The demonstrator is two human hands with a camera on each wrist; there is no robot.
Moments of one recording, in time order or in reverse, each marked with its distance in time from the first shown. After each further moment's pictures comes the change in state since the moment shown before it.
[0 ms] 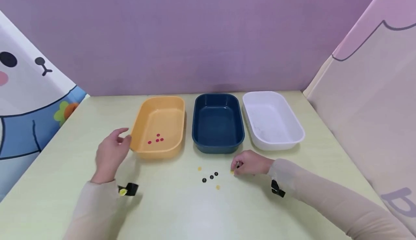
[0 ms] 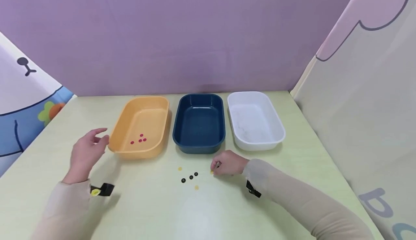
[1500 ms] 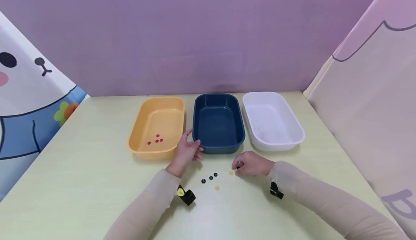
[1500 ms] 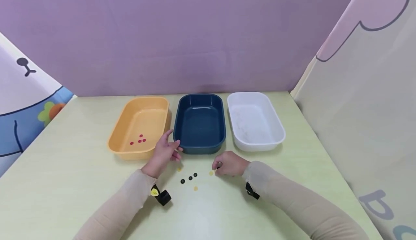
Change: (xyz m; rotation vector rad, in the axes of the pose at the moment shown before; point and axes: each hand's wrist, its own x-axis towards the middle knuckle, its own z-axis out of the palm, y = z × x) left_hand -0.010 0.087 0.150 -0.782 -0.343 -0.151; right_hand 0.000 0.004 0.000 -0.034 0.048 -0.016
